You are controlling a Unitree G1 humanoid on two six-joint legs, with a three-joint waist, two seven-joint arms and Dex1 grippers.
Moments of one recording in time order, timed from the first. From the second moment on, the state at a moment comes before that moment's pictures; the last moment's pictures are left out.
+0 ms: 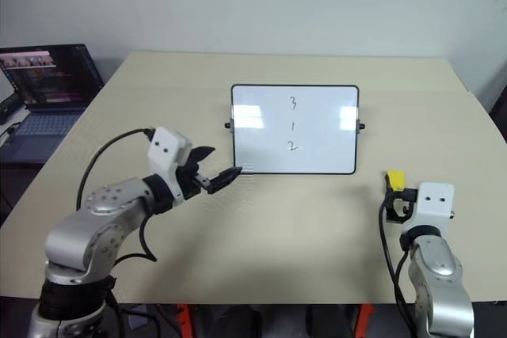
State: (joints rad) left arm -0.29 0.57 0.06 -0.47 -0.44 0.84 -0.49; right arm 0.10 -0.19 -0.27 -0.55 0.10 0.62 0.02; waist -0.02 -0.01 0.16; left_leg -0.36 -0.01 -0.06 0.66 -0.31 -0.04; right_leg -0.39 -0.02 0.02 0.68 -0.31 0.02
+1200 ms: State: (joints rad) left arm -0.34 0.53 0.08 -0.47 -0.44 0.68 -0.50; right arm 0.06 -0.23 -0.27 -0.50 0.10 0.65 0.05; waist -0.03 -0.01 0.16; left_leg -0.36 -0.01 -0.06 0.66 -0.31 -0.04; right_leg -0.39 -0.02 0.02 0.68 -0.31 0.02
